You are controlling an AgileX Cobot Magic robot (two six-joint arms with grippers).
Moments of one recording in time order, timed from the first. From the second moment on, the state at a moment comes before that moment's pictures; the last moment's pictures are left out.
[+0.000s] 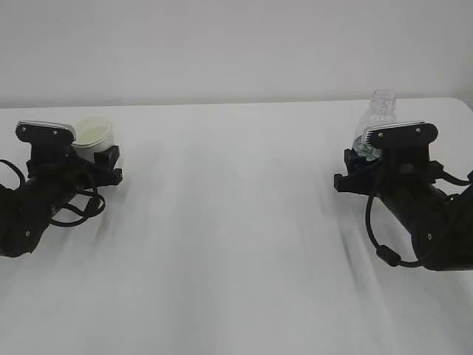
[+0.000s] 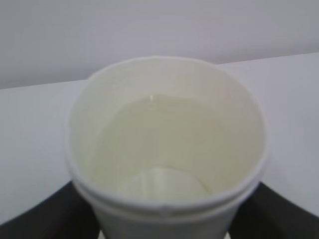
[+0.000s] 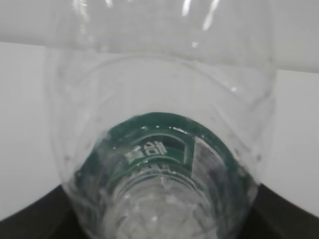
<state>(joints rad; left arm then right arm) -0.17 2.28 -0.91 0.02 -1.11 -0.02 0.24 2.11 -0.74 0.25 -1.04 -0.18</state>
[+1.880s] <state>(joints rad) -0.18 2.17 -0.70 0.04 -1.14 -0.02 0.24 2.11 -0.74 0.25 -1.04 -0.18</state>
